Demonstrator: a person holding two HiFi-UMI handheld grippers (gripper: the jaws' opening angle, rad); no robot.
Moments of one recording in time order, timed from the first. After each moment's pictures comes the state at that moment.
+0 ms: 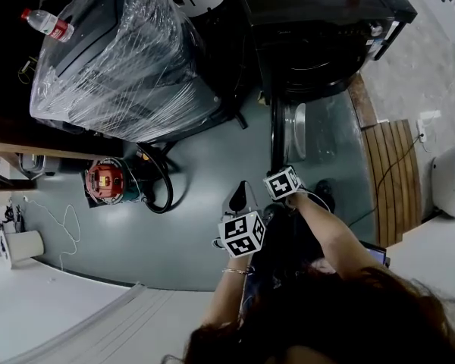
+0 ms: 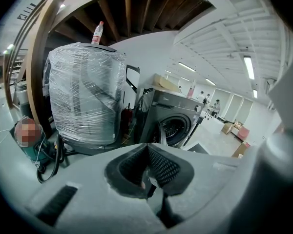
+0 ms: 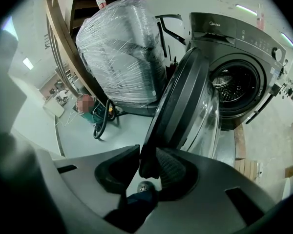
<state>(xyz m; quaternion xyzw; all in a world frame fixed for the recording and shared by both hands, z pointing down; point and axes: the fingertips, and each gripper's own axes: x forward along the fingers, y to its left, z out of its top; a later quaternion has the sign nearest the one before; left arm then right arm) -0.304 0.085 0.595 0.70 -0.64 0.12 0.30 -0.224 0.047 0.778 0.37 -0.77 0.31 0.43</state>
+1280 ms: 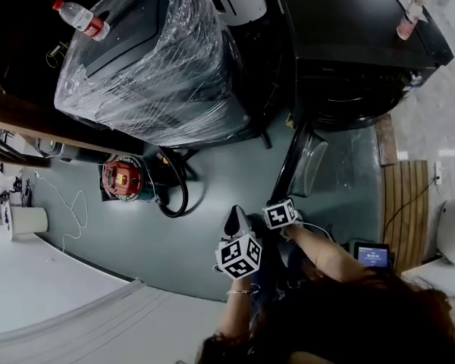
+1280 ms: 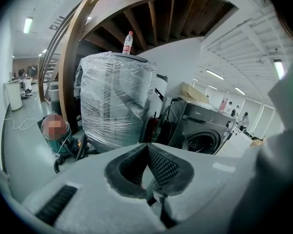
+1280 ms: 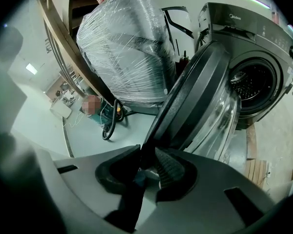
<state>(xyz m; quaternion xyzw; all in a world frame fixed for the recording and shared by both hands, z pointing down) -0.395 0.061 0.580 0.58 -0.75 0.08 0.31 -0.300 0.040 0.781 0.33 -0.77 0.35 0.43</state>
